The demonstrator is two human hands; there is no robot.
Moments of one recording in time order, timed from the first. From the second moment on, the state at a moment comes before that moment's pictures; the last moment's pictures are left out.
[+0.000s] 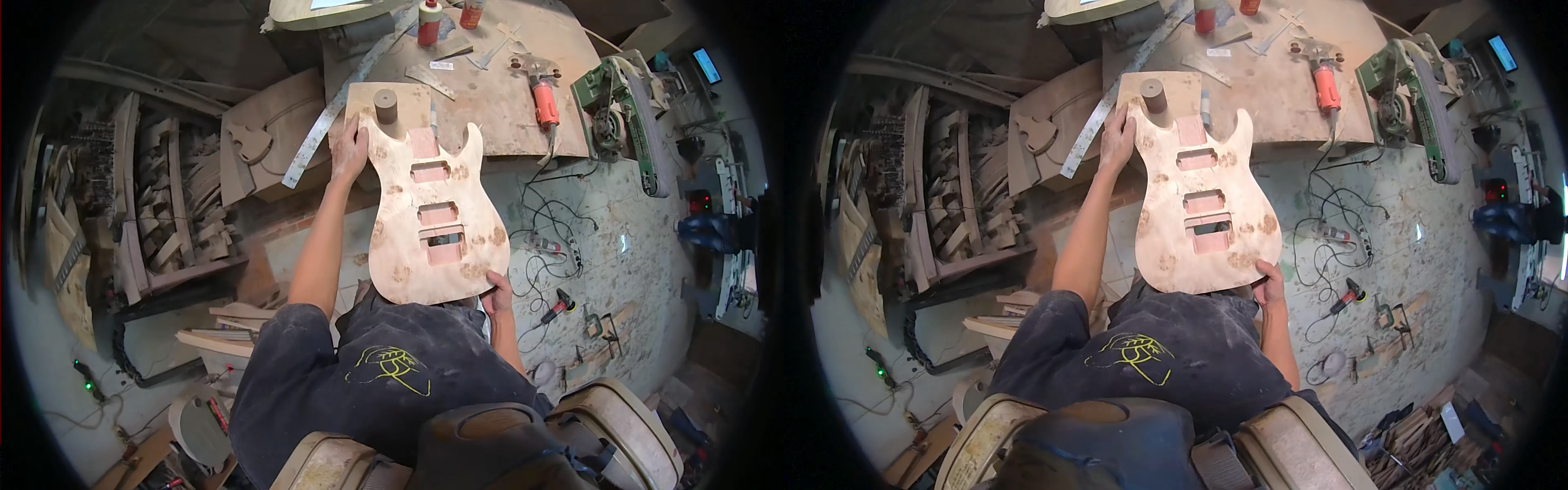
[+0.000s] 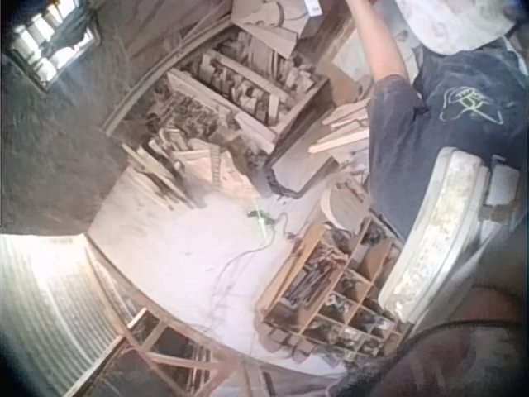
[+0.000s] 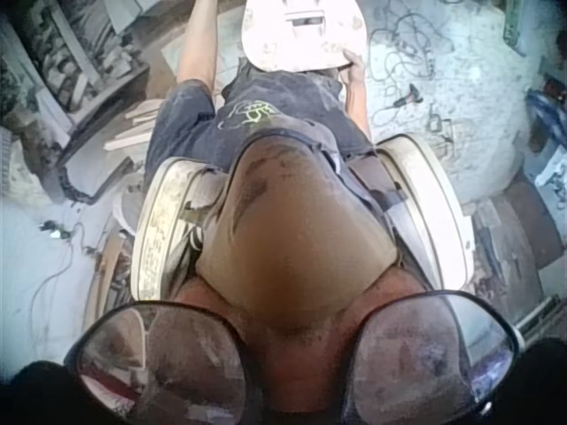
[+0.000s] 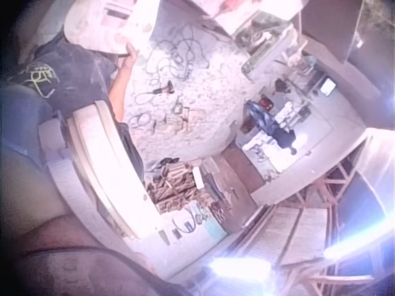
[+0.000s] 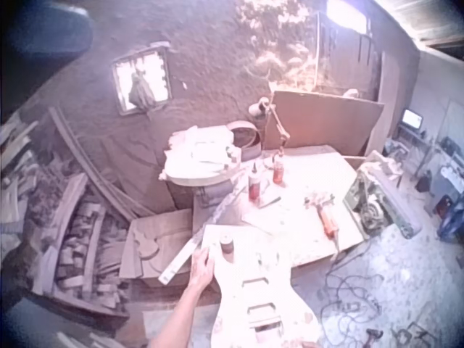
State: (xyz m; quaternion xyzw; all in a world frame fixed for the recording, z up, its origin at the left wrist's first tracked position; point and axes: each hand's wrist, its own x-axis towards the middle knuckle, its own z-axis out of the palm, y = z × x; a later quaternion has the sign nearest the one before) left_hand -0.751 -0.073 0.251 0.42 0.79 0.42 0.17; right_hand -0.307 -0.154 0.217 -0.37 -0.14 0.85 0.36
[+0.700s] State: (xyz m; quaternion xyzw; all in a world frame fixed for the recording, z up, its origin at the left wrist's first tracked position) left_hand -0.764 -0.043 0.230 0.44 0.79 0.39 0.17; right_hand -0.317 -0.142 0.214 -0.39 -0.17 0.83 0.35
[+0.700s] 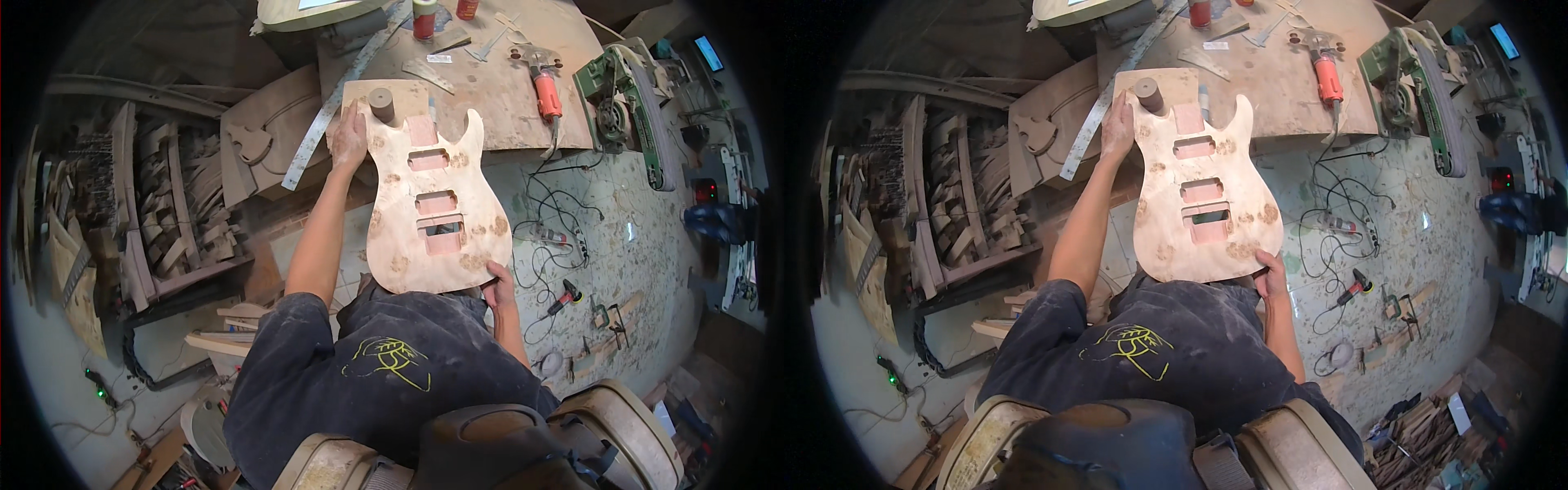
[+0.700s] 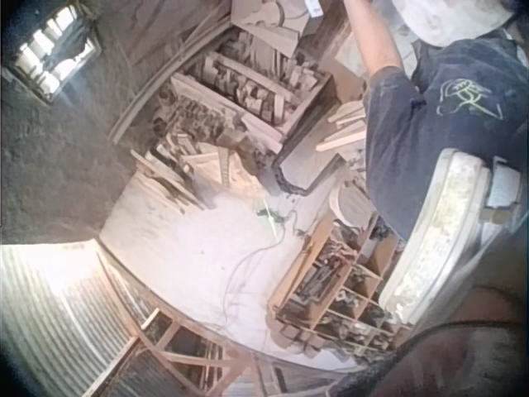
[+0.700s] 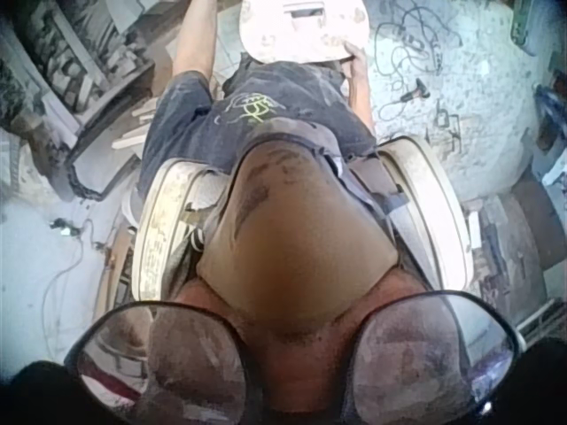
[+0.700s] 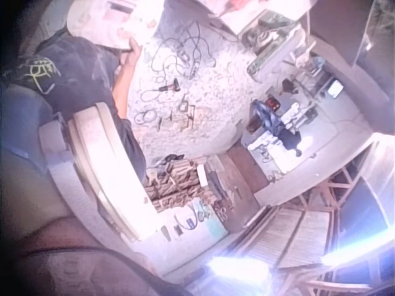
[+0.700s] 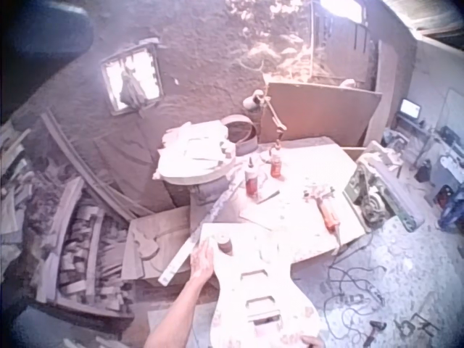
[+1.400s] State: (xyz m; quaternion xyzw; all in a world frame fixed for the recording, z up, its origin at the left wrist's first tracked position) left_hand -0.807 0.006 0.225 0.49 0.79 0.32 0.18; right_hand -0.328 -0.132 0.226 -0.39 -0.16 0.83 0.35
